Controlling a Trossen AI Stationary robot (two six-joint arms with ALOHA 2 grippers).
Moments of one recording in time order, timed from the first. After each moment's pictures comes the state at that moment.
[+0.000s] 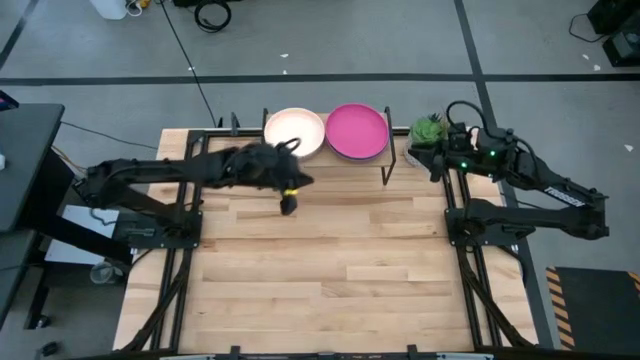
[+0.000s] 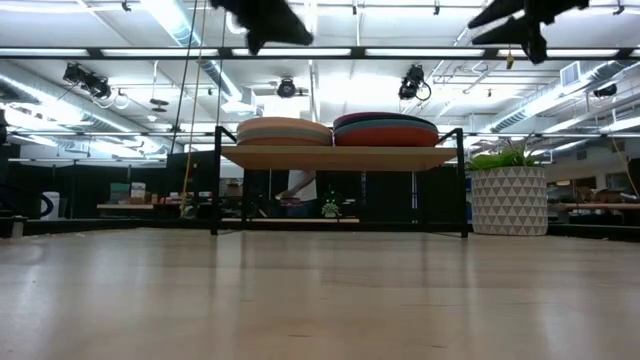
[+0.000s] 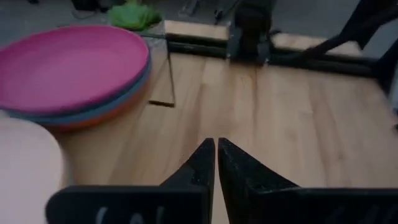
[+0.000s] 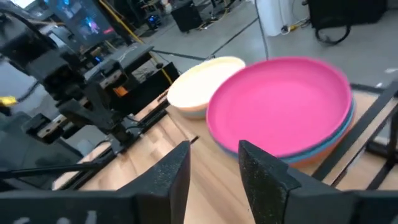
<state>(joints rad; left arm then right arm) 0.12 1.35 1.17 -0.29 -0.07 -0.05 -0.39 0.56 0.83 -0.50 0.05 0.51</state>
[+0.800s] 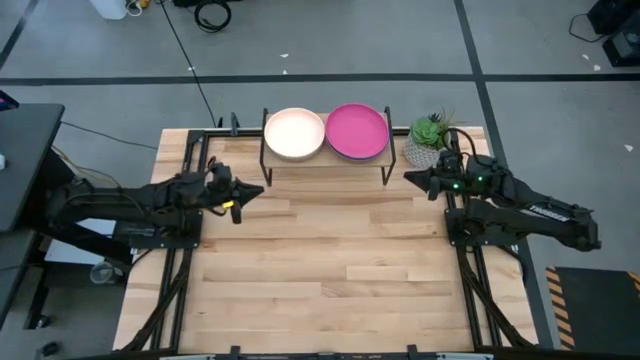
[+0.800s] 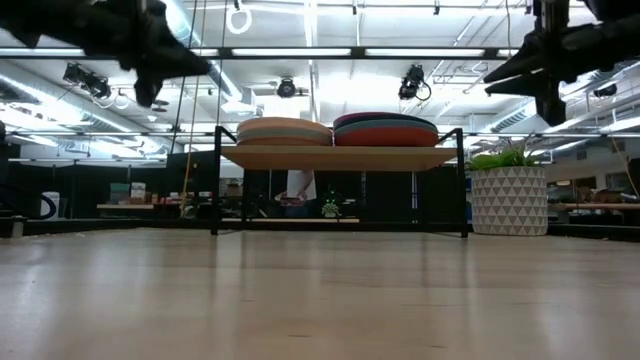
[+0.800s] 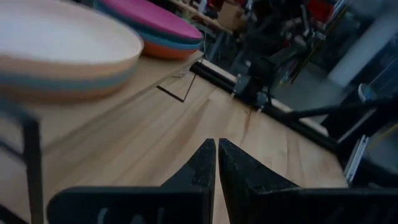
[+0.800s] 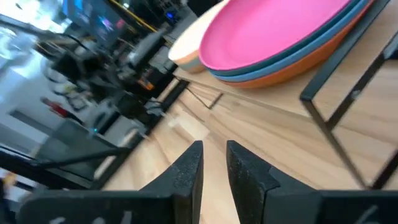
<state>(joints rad) 0.06 0.61 0.41 0.01 -0.22 -0.47 -0.39 0.29 0.39 -0.32 -0.06 0.73</state>
